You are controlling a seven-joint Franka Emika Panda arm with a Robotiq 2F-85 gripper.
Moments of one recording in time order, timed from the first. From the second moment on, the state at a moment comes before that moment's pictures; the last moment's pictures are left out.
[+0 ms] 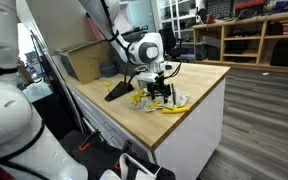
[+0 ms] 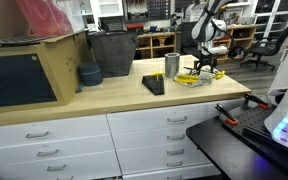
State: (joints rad) arm -0.11 0.45 -0.13 -2.18 0.00 2.47 0.07
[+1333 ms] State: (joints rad) arm -0.17 0.39 -0.08 -2.17 0.15 2.42 -0.05
